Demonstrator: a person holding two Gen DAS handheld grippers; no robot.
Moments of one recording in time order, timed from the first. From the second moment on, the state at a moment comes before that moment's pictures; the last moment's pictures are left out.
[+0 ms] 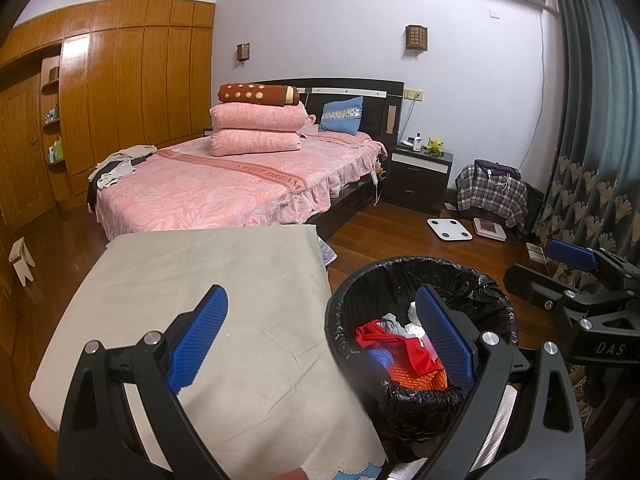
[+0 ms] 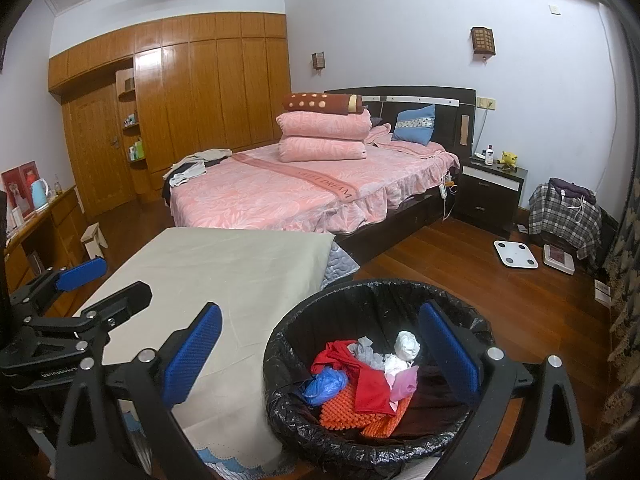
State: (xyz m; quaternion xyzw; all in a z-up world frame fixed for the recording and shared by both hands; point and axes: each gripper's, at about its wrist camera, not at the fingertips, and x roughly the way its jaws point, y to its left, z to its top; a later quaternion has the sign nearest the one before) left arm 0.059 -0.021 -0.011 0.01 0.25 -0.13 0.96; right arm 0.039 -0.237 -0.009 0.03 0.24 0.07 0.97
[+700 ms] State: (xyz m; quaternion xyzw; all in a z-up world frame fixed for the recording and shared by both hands) left arm 0.059 -0.022 -0.010 0.01 0.25 -0.13 0.96; right arm 0.039 -0.236 -0.009 0.03 0.24 0.07 0.97
